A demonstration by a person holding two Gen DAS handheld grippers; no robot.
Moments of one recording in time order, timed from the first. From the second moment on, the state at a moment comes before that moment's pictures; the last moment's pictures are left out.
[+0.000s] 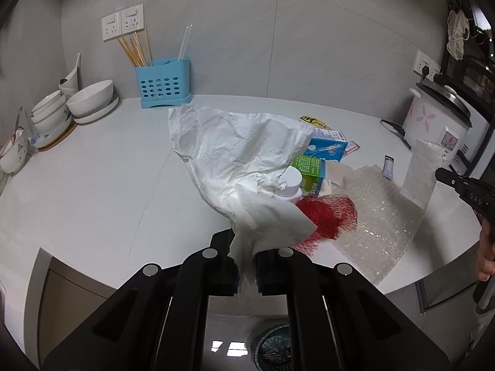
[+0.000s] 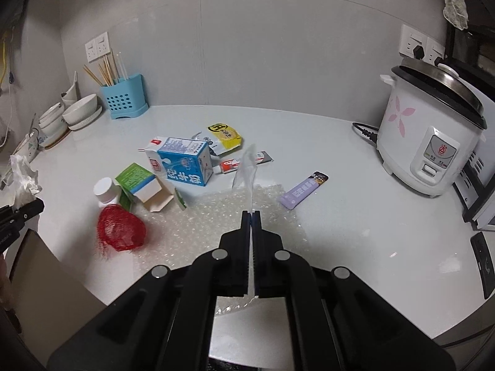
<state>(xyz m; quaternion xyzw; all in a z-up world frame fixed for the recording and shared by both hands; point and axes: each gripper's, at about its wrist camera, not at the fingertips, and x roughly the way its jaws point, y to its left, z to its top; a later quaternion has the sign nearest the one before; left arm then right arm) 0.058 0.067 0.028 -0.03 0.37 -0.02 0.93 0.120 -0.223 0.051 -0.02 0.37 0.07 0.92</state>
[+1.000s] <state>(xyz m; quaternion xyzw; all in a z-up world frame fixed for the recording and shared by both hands) -0.087 0.011 -0.052 -0.03 0.39 -0.07 0.92 -0.072 -0.195 -0.004 0.03 0.34 0.14 0.93</state>
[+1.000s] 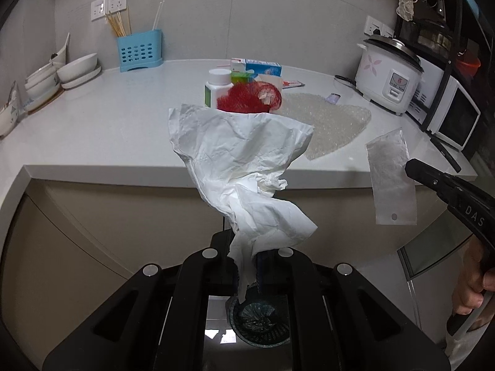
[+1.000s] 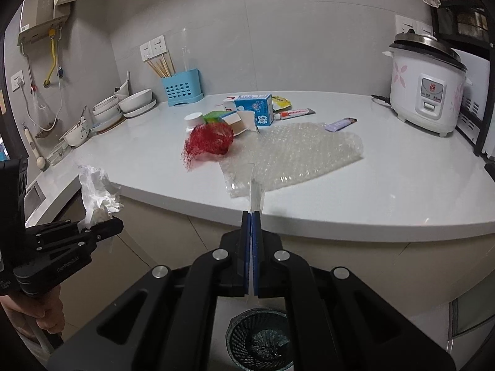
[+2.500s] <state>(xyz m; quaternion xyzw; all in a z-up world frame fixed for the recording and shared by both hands) -0.059 -0.032 -0.501 -0.04 0.60 -0.11 0.79 -0.060 -0.171 -0.512 0.06 0.64 0.12 0.75</state>
